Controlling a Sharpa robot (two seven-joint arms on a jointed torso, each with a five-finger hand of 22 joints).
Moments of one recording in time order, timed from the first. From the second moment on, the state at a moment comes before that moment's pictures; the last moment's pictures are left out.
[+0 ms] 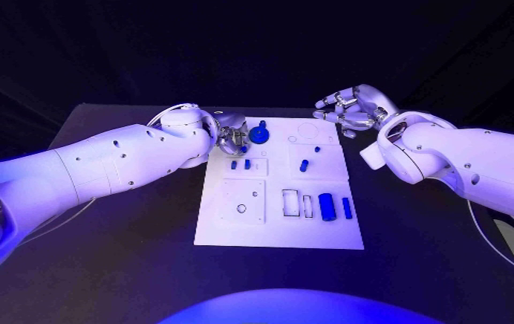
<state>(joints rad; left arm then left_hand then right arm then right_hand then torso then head) 1.19 -0.62 -0.01 1.25 -1.47 0.01 -0.18 1.42 -0.17 0.49 0.03 0.15 1.07 0.13 0.09 0.12 1.21 0.06 0.18 0.13 1.47 -0.02 1.21 1.07 0.08 1.43 0.07 1.33 1.26 1.29 -0.83 -0.15 1.47 -0.68 -0.46 0.13 1.34 -0.04 0.04 0.17 0.35 0.89 0.16 0.18 0.24 1.14 0.08 1.17 1.03 1.46 0.01 1.42 1.31 0.10 1.26 0.11 1.05 1.18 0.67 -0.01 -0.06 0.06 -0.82</state>
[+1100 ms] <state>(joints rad) 1.19 -0.67 0.00 1.26 -1.46 0.00 -0.19 1.41 -0.18 0.52 0.02 0.15 0.99 0.12 0.07 0.08 1.22 0.05 0.15 0.13 1.47 -0.02 1.21 1.05 0.09 1.41 0.06 1.31 1.23 1.29 -0.83 -0.15 1.42 -0.70 -0.43 0.12 1.41 -0.04 0.09 0.15 0.29 0.90 0.16 0.18 0.22 0.93 0.08 0.71 0.59 1.44 0.00 1.22 1.09 0.13 1.16 0.11 0.86 1.06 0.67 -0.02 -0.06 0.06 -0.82</state>
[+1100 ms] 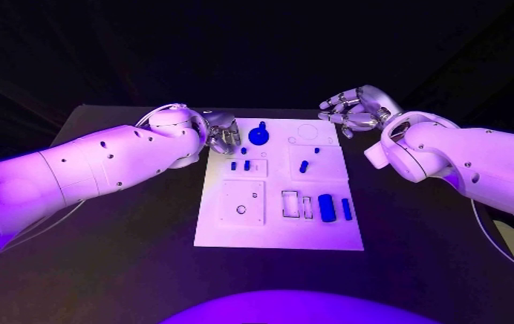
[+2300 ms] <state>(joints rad) 1.20 -0.89 0.02 1.52 -0.13 -0.20 0.22 1.34 -0.16 0.35 0.05 0.14 1.08 0.15 0.11 0.08 1.18 0.08 0.21 0.18 1.19 0.01 0.73 0.50 0.18 1.12 0.10 0.66 0.59 1.24 -0.73 -0.15 1.38 -1.62 -0.26 -0.18 1.41 -0.15 0.37 0.08 0.21 1.02 0.16 0.12 0.16 1.07 0.09 0.24 0.20 1.47 0.00 1.33 1.24 0.11 1.33 0.11 1.11 1.27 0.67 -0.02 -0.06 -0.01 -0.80</state>
